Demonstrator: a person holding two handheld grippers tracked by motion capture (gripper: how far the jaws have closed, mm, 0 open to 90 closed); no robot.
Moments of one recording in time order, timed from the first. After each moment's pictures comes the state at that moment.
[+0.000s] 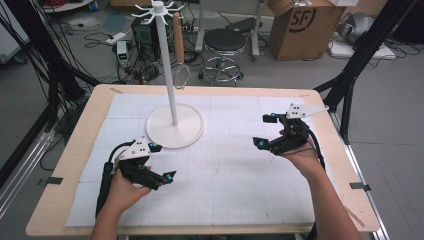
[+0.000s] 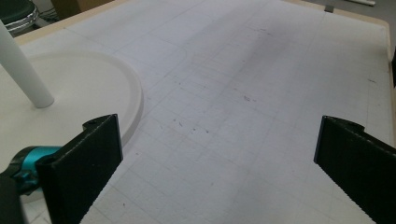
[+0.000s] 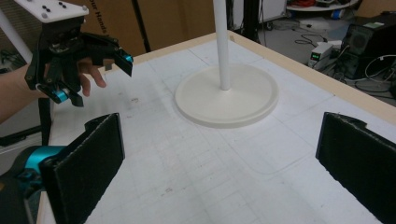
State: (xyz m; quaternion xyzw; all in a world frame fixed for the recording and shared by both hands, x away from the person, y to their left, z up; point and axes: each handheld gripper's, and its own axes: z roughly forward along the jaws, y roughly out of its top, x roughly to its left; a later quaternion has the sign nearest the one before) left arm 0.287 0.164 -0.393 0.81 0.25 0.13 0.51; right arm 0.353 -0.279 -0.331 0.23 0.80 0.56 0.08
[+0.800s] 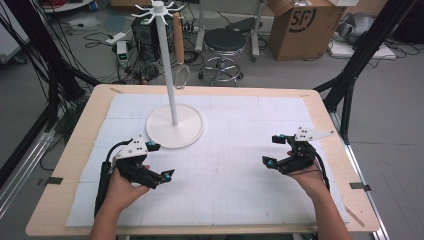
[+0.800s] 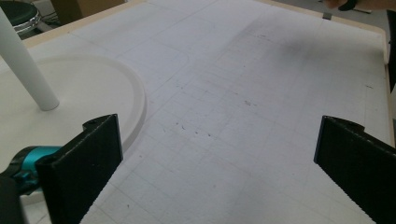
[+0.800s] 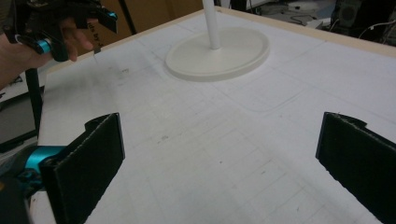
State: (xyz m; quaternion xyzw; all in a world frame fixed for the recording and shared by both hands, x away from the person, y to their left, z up) left arm 0.286 0.169 -0.394 0.81 0.25 0.12 0.52; right arm 0.328 -0.312 -0.394 0.28 0.79 0.55 0.06
